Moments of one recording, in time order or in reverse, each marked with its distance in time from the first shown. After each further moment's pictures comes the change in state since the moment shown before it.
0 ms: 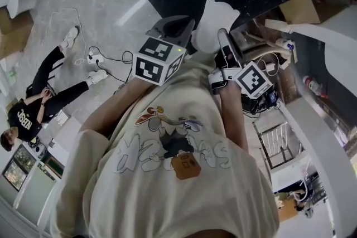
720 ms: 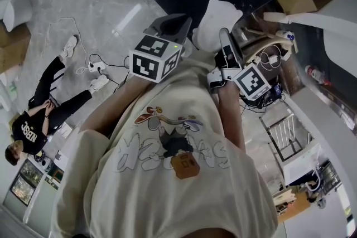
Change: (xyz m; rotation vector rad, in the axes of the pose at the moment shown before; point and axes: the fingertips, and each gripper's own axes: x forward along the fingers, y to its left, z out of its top) left arm -0.035 0.016 -0.013 0.011 -0.009 -0.065; right arm -0.016 0.025 -0.029 -0.015 -0.138 -0.047
